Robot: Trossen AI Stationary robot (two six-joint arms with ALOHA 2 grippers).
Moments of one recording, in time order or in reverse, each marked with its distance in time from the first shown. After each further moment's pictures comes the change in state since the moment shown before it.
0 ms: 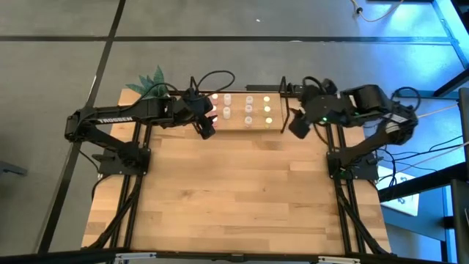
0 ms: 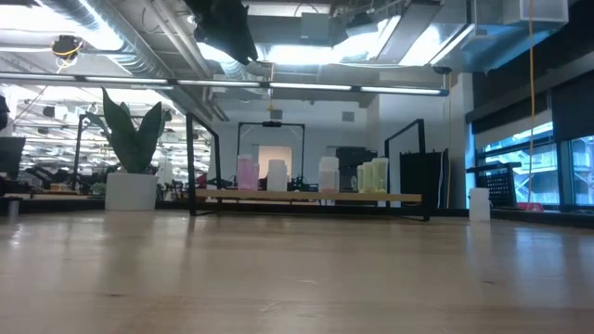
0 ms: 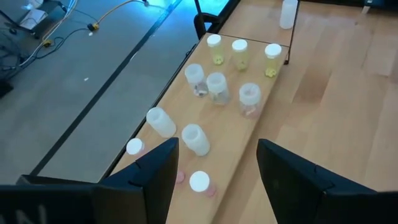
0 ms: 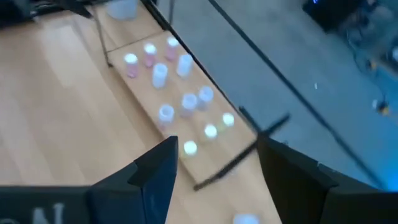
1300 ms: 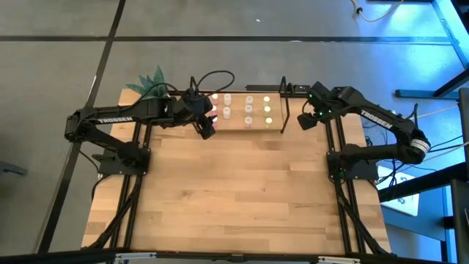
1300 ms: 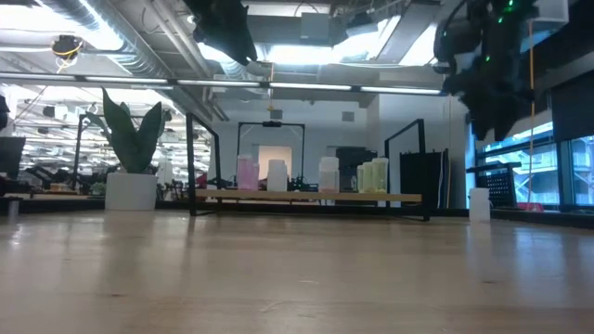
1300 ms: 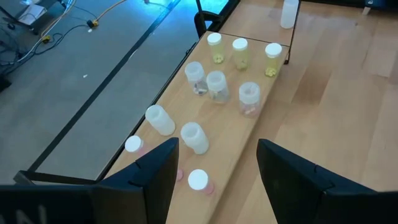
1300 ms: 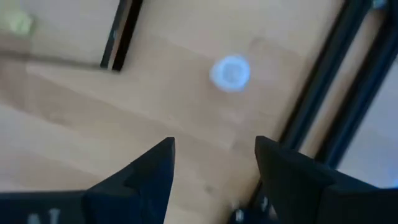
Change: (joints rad) left arm 0.000 0.000 0.000 -0.006 0.001 -0.019; right arm -0.814 -0.325 -1.061 0.344 -0.556 0.013
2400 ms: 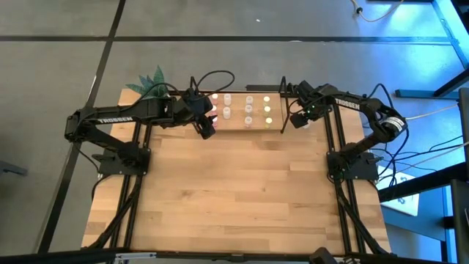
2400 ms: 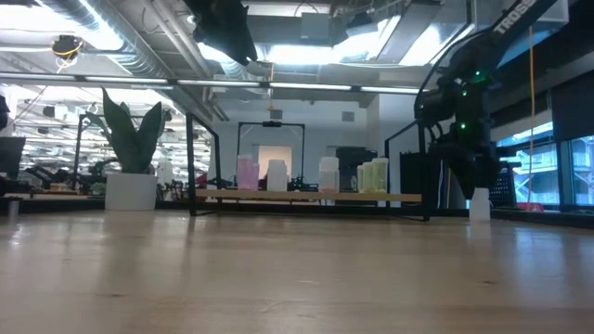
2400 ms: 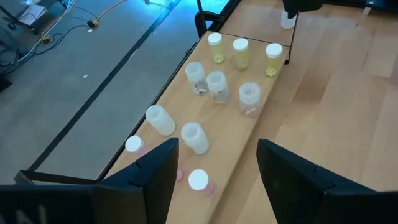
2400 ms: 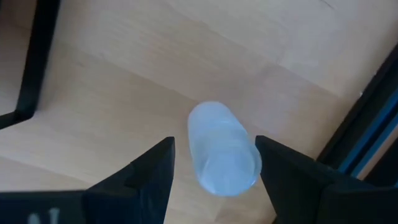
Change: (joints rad) left arm 0.002 0.000 0.000 0.000 0.000 0.000; right arm -0.183 0.355 -0.114 0.331 -0.022 -0.228
